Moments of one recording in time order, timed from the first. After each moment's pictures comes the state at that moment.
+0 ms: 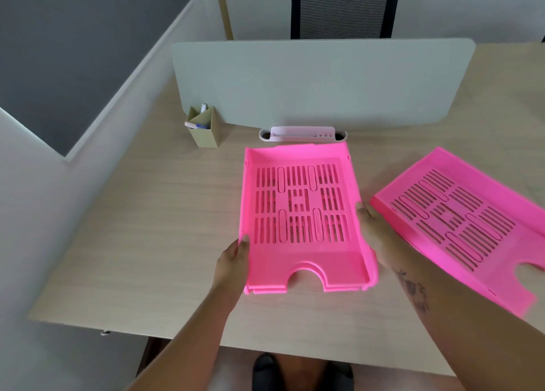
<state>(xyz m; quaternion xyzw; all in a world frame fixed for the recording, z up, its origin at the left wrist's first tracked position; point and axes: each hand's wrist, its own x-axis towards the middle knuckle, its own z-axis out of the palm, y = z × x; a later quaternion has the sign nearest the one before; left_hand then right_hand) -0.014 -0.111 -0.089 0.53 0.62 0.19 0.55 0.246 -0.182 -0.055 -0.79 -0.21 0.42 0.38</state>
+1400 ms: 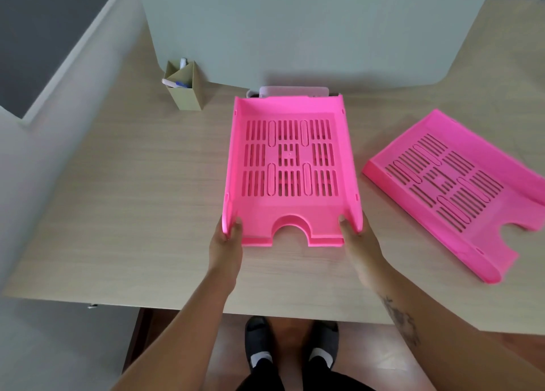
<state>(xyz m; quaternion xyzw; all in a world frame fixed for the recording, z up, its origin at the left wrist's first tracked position) -0.020 -0.126 -0.127 0.46 0.63 0.27 0.56 0.194 -0.241 -0.126 -0.79 -0.17 0.40 0.44</state>
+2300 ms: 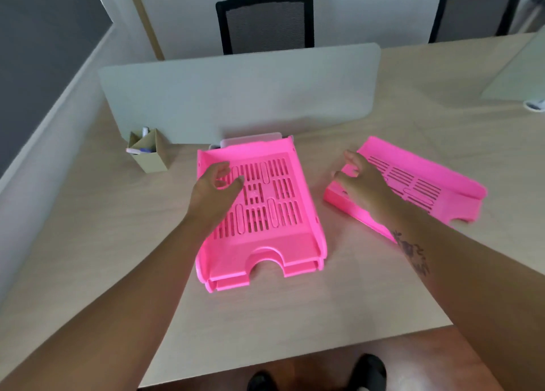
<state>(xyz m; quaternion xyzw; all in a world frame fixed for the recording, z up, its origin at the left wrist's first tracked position) 0.064 -0.020 -0.008 0.75 0.43 0.24 0.45 0.283 -0.201 0.006 -0.84 -0.26 0.21 0.43</state>
